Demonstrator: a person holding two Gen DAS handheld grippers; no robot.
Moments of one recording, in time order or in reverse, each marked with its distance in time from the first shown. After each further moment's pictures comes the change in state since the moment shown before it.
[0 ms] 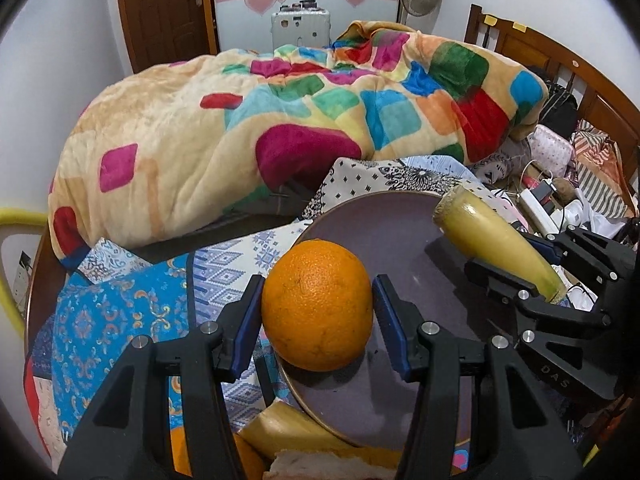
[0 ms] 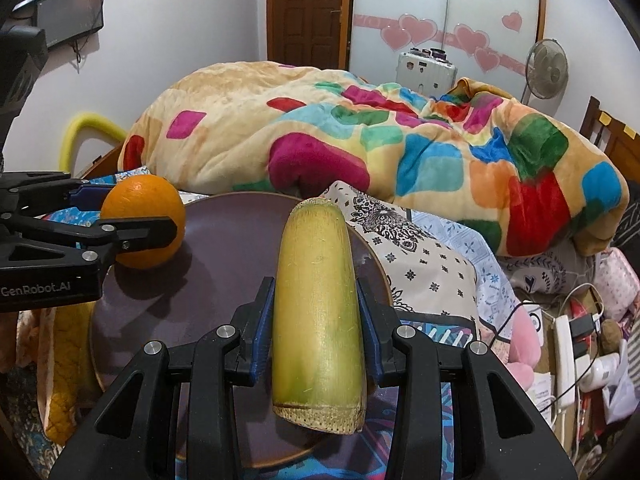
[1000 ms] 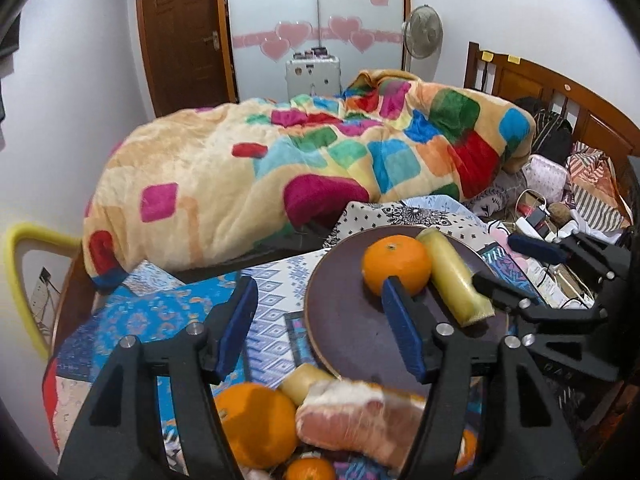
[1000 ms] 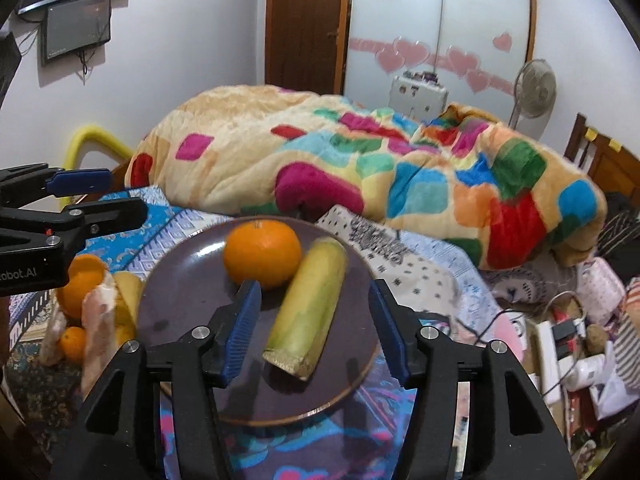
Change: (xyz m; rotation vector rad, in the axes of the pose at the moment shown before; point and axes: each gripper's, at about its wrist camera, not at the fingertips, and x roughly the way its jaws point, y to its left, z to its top) left arm -0.085 0.002 -0.021 0.015 -0.193 0.063; right arm -0.052 0.018 0.000 -0.008 -0.096 -0.049
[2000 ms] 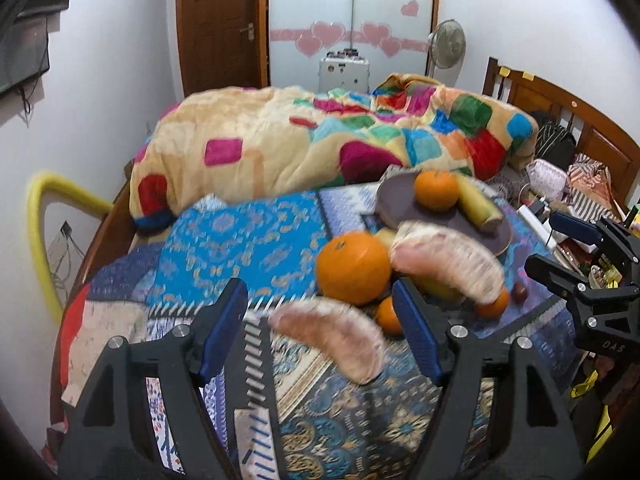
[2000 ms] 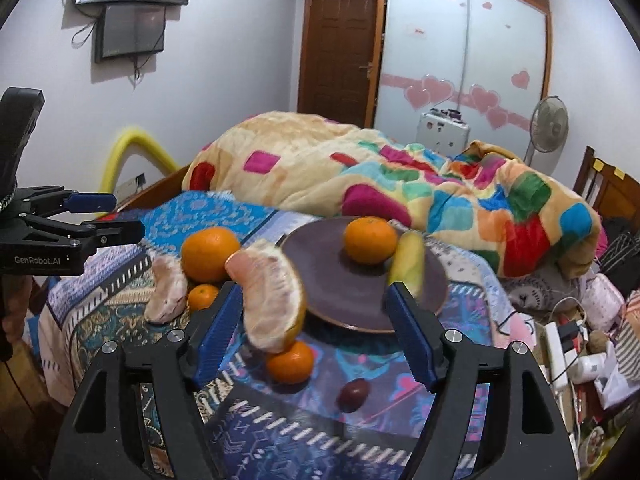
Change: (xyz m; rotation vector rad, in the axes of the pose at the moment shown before) left arm -0.084 0.074 -0.108 -0.105 0.012 0.031; right arm -0.065 0.077 -0.044 -0.073 -0.095 0.079
